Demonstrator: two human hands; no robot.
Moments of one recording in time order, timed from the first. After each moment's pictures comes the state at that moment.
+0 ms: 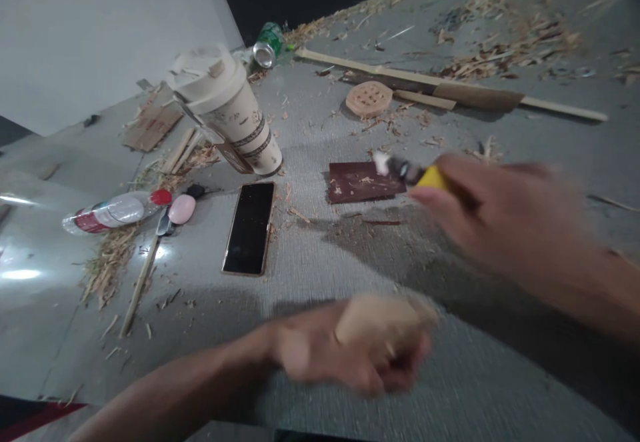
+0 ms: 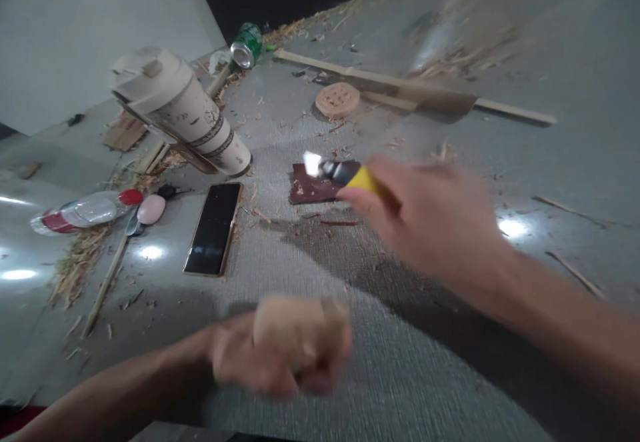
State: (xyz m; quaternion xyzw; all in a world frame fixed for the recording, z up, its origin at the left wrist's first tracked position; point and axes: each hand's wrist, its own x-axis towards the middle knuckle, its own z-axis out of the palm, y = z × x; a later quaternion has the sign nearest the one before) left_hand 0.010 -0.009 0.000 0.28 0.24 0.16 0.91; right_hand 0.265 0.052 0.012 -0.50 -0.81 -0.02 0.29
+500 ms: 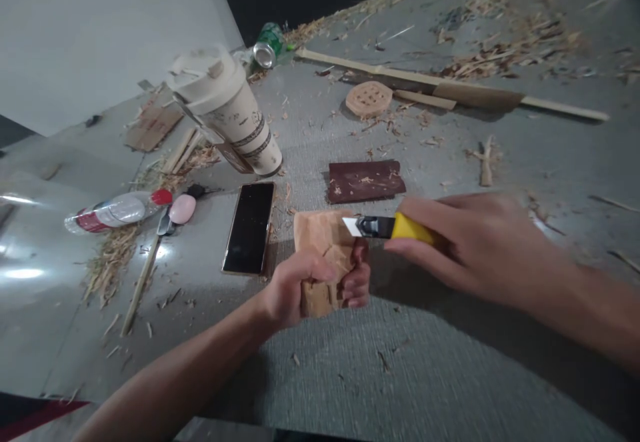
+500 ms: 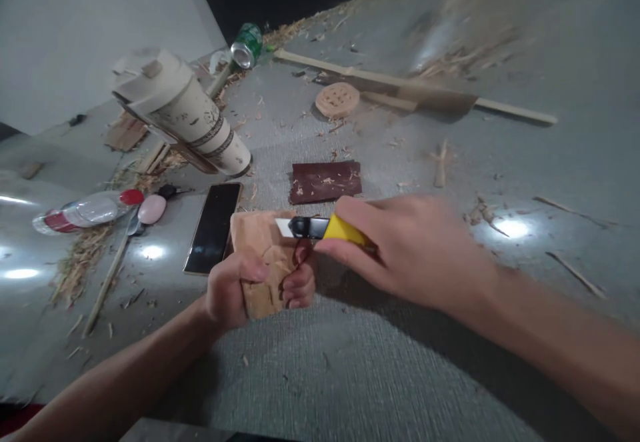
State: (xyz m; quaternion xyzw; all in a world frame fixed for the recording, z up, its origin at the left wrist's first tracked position) left_hand 0.000 0.018 -0.008 0.26 0.23 0.29 0.89; right_hand 0.256 0.041 0.007 -0.39 -0.88 0.03 0.26
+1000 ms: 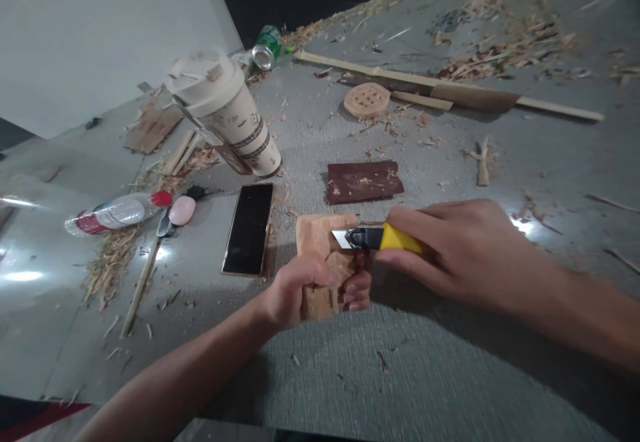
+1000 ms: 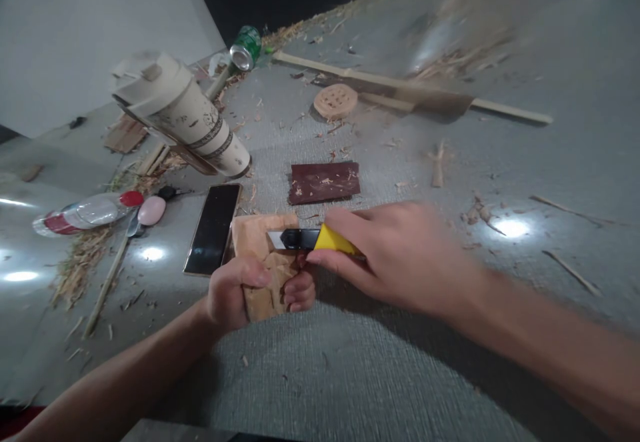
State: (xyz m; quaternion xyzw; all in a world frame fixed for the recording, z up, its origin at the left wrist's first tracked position) left_hand 0.002 0.014 -0.011 0.27 0.24 0.28 0.89; right_hand 0.249 0.038 0.003 -0.37 -0.89 0.03 0.25
